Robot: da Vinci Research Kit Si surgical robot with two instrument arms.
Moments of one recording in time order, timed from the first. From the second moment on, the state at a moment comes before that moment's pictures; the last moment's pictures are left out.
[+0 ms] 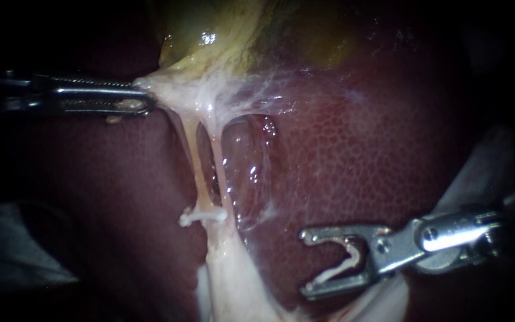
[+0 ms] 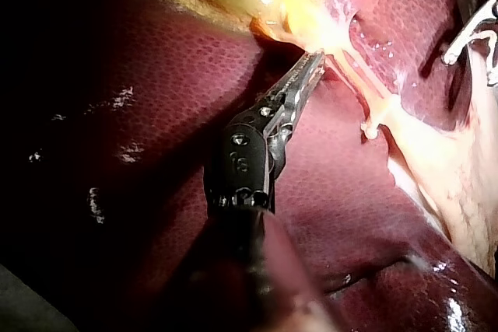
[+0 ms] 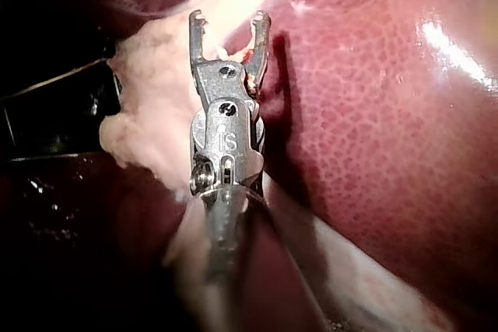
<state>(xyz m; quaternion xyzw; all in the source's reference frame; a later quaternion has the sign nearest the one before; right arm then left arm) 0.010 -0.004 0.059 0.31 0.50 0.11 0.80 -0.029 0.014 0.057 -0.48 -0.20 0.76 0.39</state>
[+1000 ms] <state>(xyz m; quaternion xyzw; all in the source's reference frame) 0.019 0.001 0.066 0.36 0.50 0.21 0.76 -0.030 0.014 0.057 -0.48 -0.20 0.76 0.39</state>
